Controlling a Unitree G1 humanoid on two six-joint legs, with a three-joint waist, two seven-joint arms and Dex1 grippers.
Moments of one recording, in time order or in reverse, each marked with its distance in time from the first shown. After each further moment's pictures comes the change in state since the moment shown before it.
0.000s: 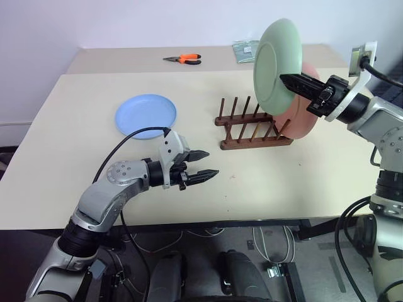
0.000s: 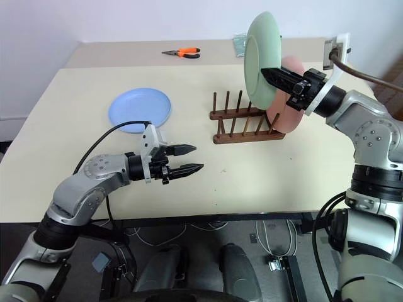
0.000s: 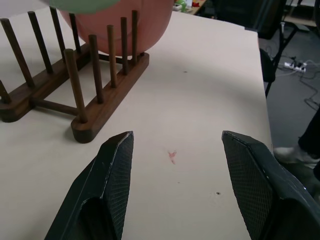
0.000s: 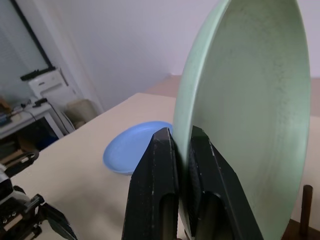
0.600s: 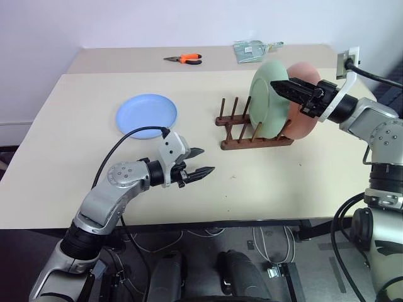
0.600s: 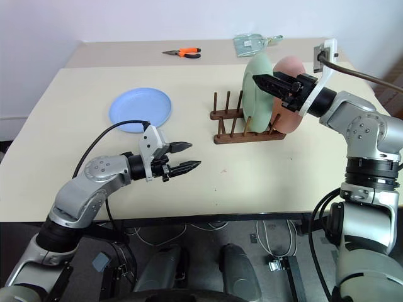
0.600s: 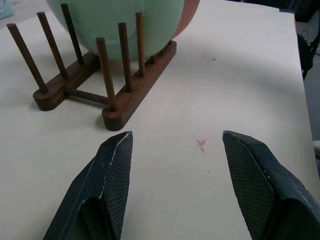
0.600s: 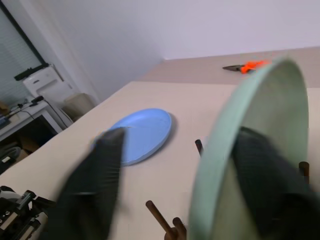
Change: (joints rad) left arm 0.016 -0.026 0.006 -0.009 0.103 -0.002 0.046; right arm -0.048 0.017 0.033 0.089 -0.064 -0.004 0.003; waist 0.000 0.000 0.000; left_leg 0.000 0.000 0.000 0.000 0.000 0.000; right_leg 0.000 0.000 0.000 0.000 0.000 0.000
